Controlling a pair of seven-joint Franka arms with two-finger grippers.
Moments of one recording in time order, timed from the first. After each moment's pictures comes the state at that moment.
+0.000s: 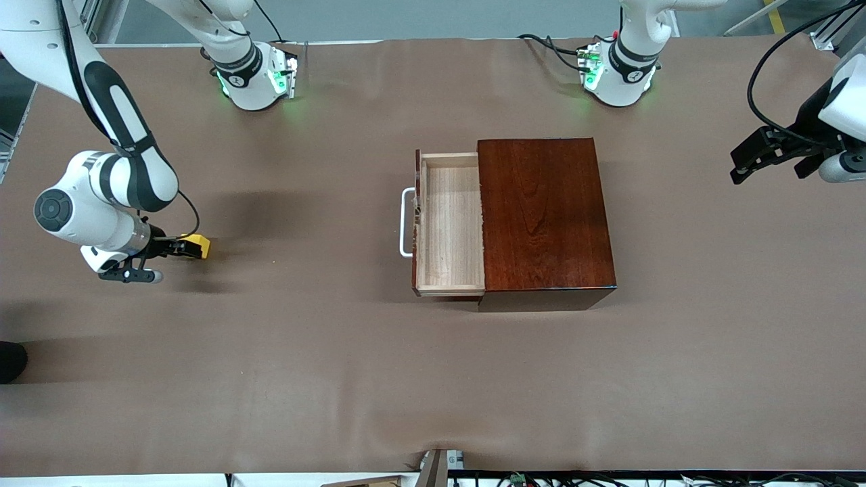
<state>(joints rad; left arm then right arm) -0.08 -0.04 -0.03 -1.56 0.03 1.60 -0.18 -0.26 0.36 0.06 -2.19 -0.02 2.45 -0.13</state>
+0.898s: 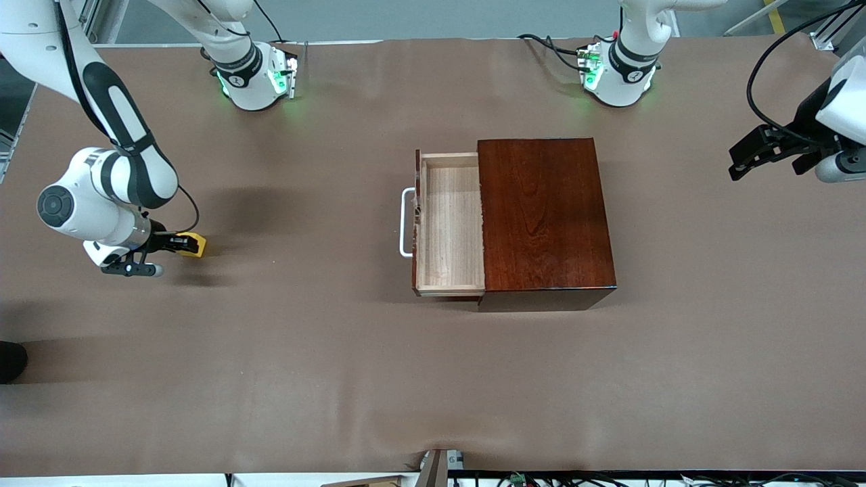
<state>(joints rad) -0.08 -0.03 -0.03 -1.56 0.03 1.57 -0.18 -0.28 0.36 0.07 -2.23 -0.02 2.46 -0.12</state>
